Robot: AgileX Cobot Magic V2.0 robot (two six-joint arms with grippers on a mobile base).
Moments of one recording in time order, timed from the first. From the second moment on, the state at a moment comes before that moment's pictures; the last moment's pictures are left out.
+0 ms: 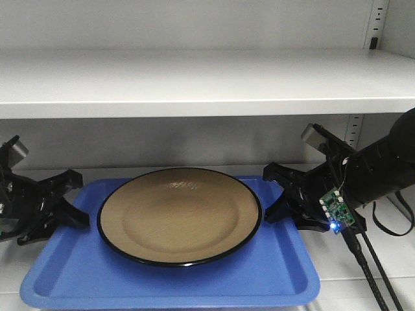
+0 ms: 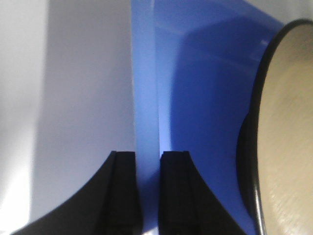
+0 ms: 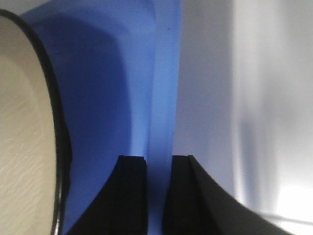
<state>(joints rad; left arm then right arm) -0.07 1.49 -1.33 -0.65 0.94 0.01 0.21 1.66 -1.53 0.55 0.98 0.10</state>
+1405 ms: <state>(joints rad) -0.06 1.65 -1.33 -0.71 0.78 0.15 0.15 1.76 -1.53 0.59 0.84 0.00</state>
